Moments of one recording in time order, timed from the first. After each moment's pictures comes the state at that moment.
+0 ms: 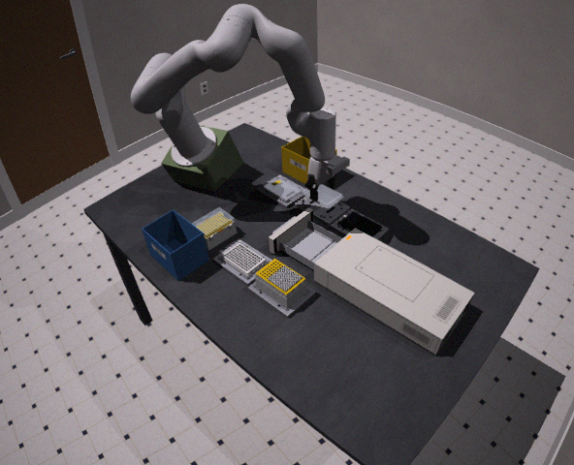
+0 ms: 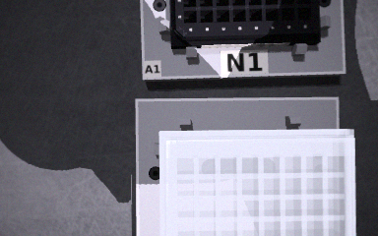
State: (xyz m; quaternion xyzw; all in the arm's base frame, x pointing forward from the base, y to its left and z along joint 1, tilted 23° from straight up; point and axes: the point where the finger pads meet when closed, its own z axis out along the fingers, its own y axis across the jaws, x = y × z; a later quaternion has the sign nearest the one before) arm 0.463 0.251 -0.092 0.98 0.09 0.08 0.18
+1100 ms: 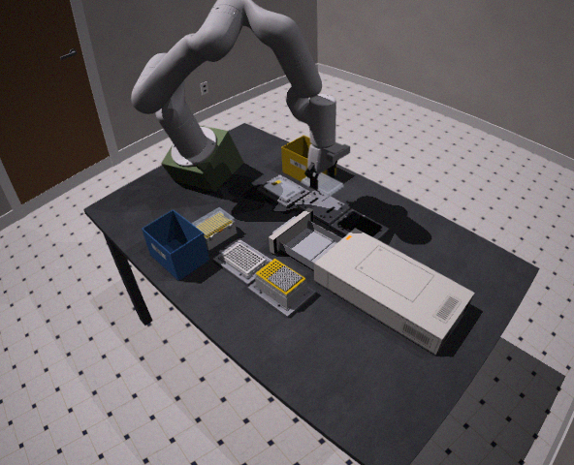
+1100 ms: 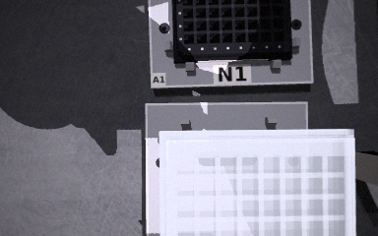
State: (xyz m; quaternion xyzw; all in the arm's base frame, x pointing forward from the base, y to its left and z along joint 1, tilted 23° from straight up) arm 0.454 0.267 -0.047 0.98 0.09 0.08 0.18
